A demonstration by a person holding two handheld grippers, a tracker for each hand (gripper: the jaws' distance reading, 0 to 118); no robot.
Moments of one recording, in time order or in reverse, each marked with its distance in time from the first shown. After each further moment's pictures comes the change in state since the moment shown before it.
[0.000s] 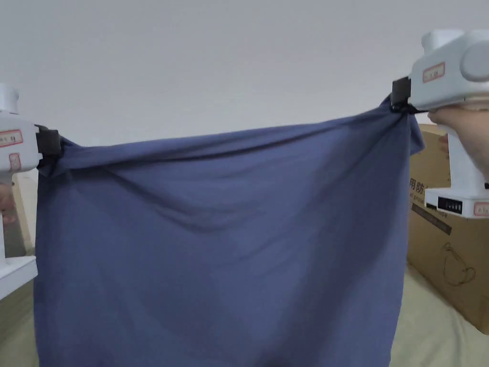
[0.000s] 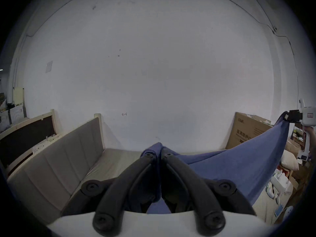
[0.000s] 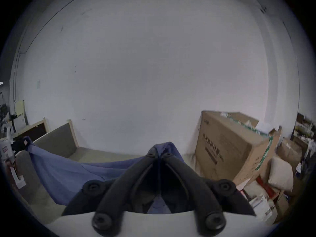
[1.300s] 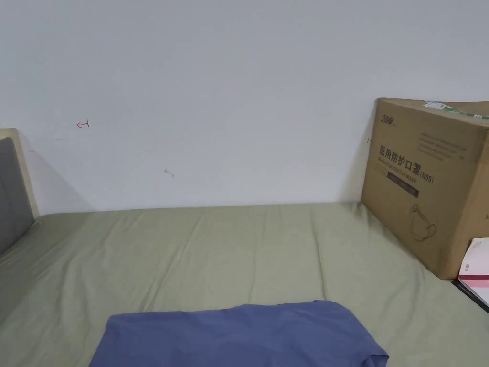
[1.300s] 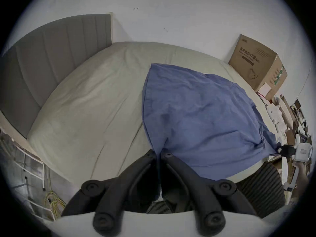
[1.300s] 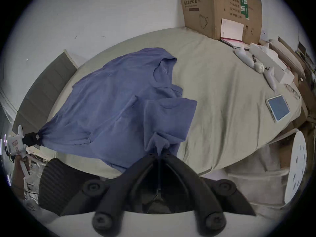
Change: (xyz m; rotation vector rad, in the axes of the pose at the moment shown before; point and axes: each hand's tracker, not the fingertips) left arm -0.035 -0.393 0.262 -0.702 0.008 0.090; right arm 0.027 -0.521 0.295 -0.782 0.066 -0.269
